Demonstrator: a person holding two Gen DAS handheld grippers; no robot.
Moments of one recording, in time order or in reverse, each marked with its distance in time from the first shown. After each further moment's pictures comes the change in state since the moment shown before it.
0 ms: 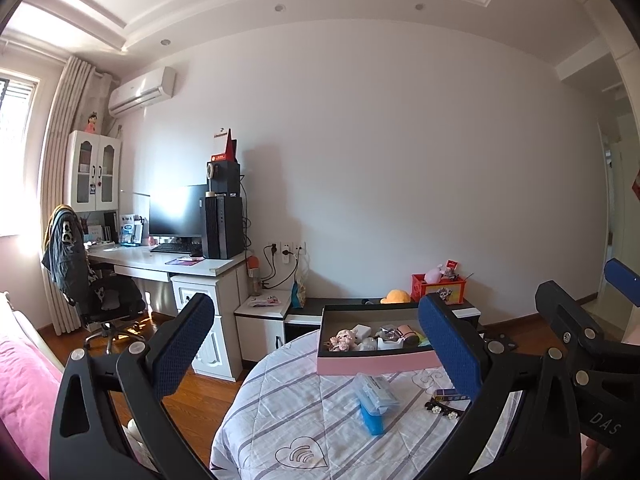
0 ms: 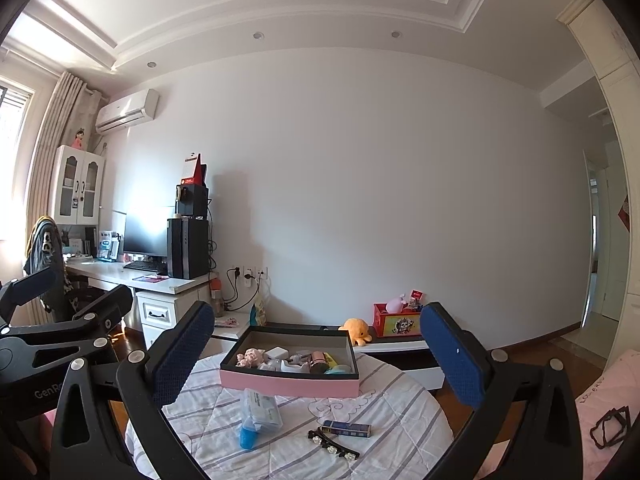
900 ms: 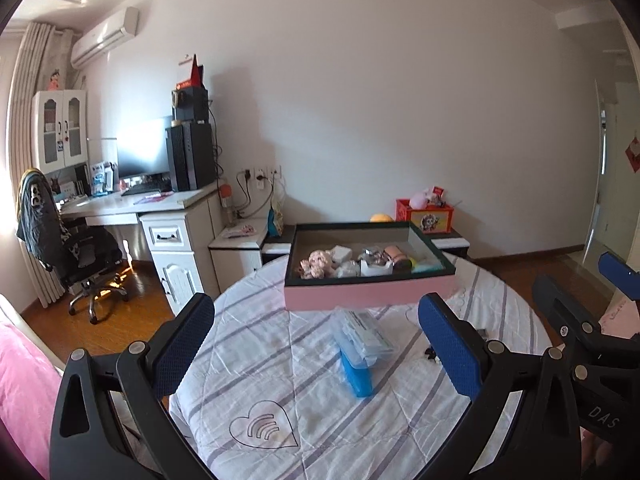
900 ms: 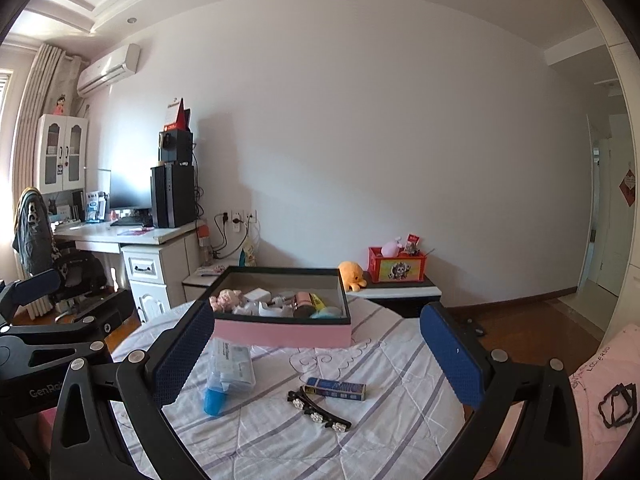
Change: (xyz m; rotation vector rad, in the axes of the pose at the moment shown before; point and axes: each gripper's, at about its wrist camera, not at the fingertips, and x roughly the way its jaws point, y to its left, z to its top) left arm 0.110 -0.033 -0.070 0.035 0.298 -0.076; right arm 0.085 -0.024 -0.073 0.014 0.249 -0.025
